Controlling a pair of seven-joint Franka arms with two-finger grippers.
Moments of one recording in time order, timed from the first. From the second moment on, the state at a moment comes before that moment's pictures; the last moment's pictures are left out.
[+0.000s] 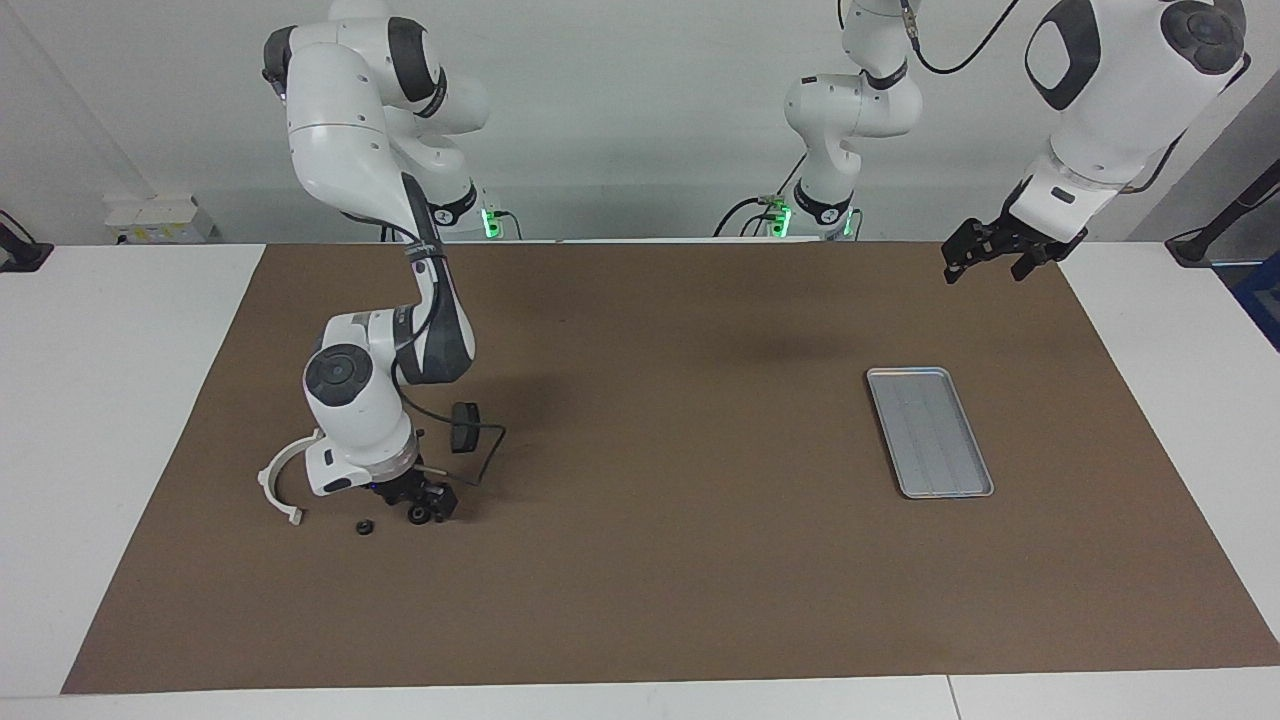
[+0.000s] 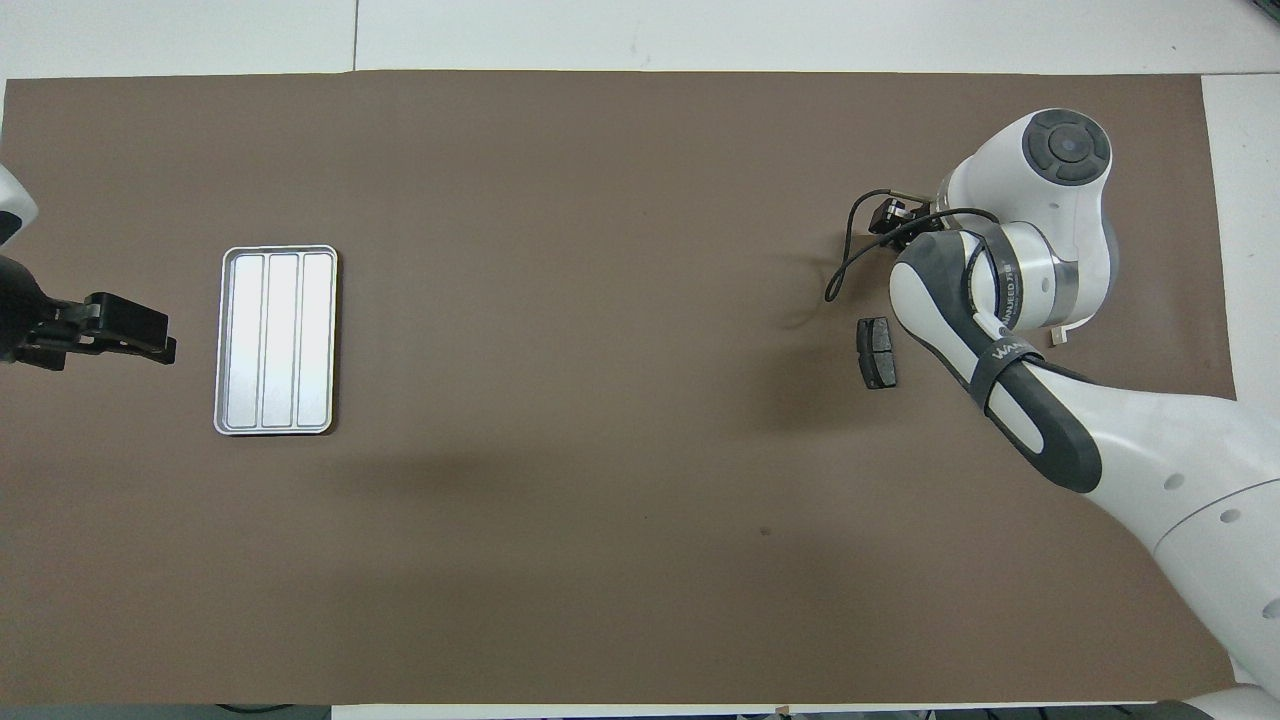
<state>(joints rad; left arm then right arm) -0.15 -0.02 0.12 -1.66 -0.01 1.53 -0.01 0.02 0.58 0.06 -1.64 -0.10 2.27 0.51</state>
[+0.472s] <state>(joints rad) -0.15 -0.02 0.12 -1.66 -0.01 1.53 -0.01 0.02 0.58 0.06 -1.64 -0.10 2.27 0.51</state>
